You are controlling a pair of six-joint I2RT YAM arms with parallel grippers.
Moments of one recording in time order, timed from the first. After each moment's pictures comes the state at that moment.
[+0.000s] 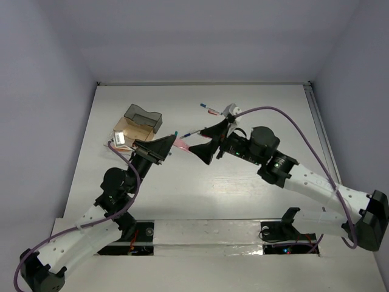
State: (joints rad) left arm -0.72 0.55 0.39 0.49 -0.17 -1.00; right arm 0.89 1.16 0.95 0.25 -0.21 0.27
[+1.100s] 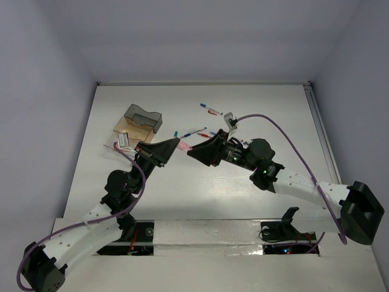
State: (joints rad) left arm -0.72 0.58 0.30 0.69 -0.11 -1.10; right arm 0.89 1.19 0.70 0.73 -0.31 0.72
